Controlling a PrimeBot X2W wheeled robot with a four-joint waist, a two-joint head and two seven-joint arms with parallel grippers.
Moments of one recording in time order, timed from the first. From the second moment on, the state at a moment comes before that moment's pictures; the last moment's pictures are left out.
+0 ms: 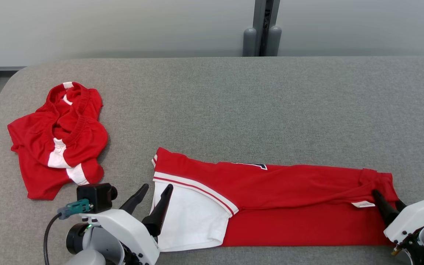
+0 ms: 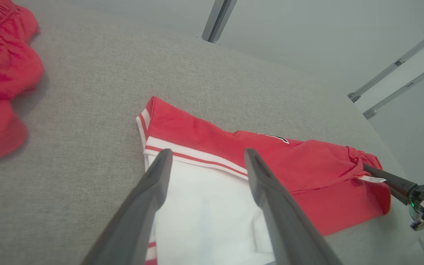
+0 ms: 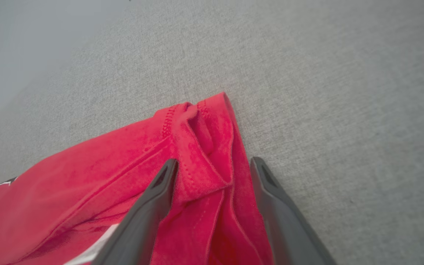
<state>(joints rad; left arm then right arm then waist) -0.25 0.49 -0.76 -0.02 -1.08 0.27 0.00 -0.28 -0.31 0.17 0.67 0.85 0.13 0.11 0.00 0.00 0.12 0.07</state>
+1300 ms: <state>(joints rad) -0.25 0.46 -0.76 -0.01 -1.09 0.26 -0.01 -0.24 -0.32 -0.02 0.52 0.77 0.13 0.15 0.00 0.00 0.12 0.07</state>
